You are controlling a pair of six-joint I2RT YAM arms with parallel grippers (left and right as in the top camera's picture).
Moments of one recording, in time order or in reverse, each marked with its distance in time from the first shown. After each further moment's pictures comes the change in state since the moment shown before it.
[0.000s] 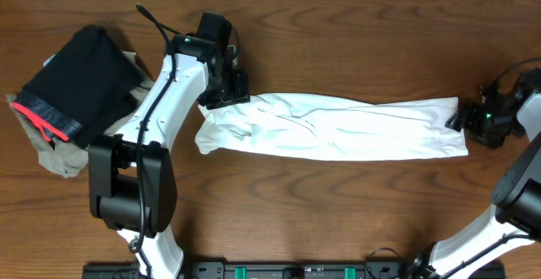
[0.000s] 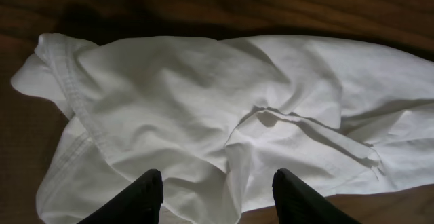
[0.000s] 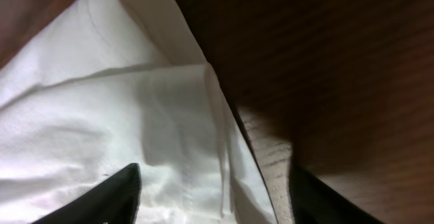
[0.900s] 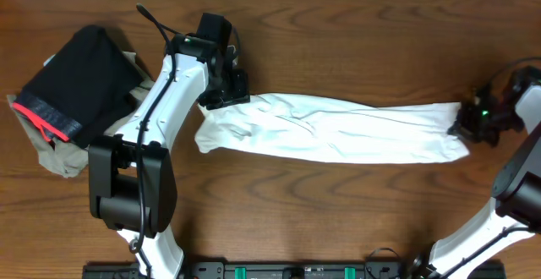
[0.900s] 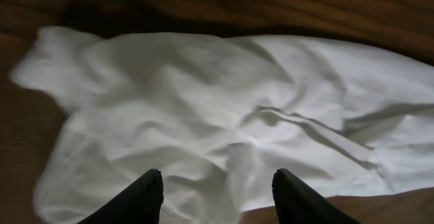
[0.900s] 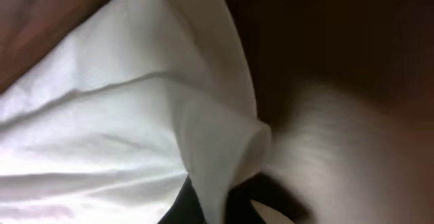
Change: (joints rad) left arm 0.000 0.000 0.000 -0.003 0.000 0.000; right arm 0.013 0.032 0.085 -0.152 0.005 0.055
